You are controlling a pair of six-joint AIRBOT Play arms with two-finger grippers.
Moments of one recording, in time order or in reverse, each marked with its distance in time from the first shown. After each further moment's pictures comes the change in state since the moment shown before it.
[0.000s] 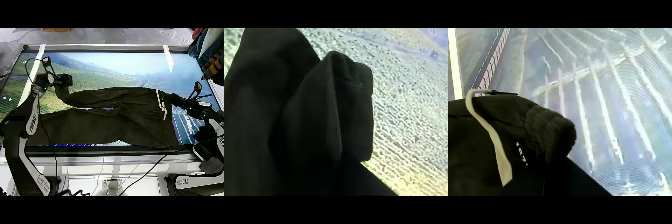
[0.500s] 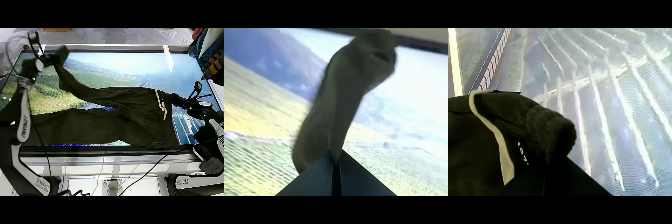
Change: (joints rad) left arm 0.008 0.203 0.131 0.101 -0.021 0.121; right arm 0.000 0.011 0.000 -0.003 0.008 0.002
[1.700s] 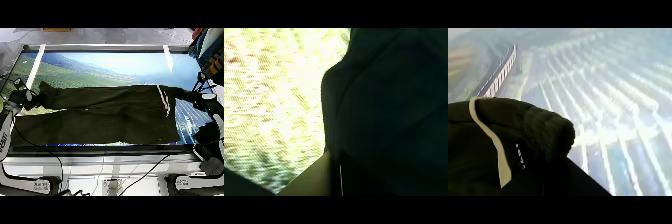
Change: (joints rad) left arm 0.179 0.243 -0.741 0.152 -0.041 -0.496; right arm 0.020 0.024 0.165 -0.305 0.009 0.186
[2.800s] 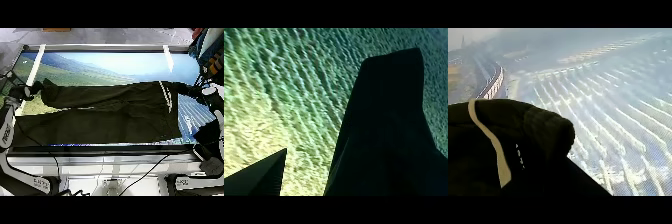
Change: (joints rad) left arm 0.034 -0.180 0.198 -0.016 0.189 -0.039; right arm 0.017 -0.001 0.064 -0.157 -0.007 0.139
